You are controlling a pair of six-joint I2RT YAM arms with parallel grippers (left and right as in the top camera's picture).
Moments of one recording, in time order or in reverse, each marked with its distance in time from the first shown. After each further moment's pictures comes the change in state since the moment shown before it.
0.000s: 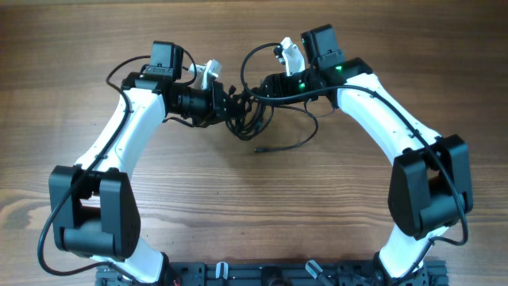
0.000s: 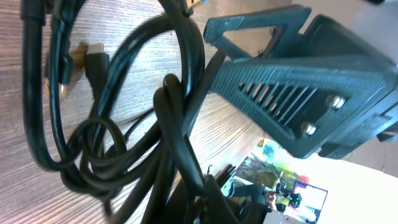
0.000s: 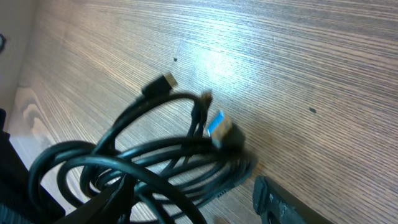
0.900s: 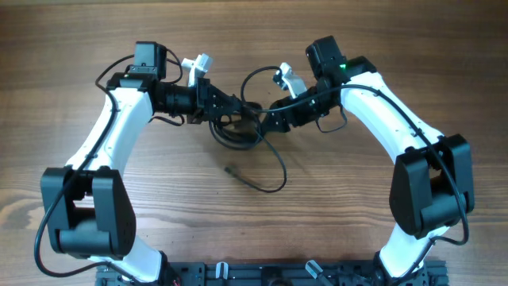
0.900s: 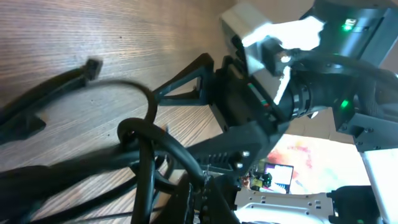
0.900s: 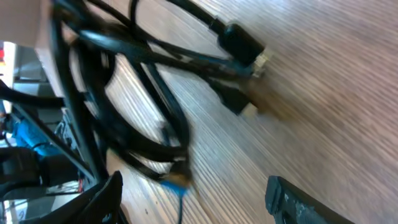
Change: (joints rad) left arm 0.079 0.000 -0.001 -0.019 0.217 0.114; right arm -0.014 0.001 0.002 -0.334 -0.182 -0.321
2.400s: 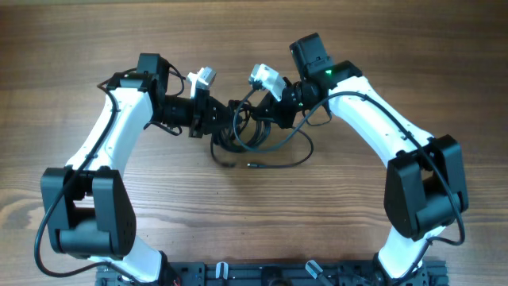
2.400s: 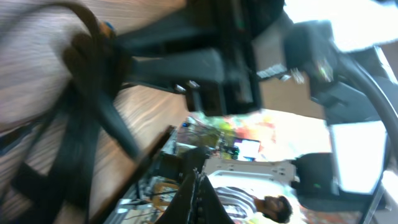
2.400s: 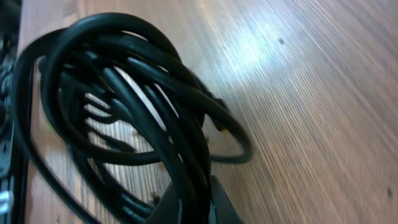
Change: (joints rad) left arm 0.001 0.000 0.000 -0.270 0.140 0.173; right arm 0.065 0.005 0.000 0.186 0.028 -0.376
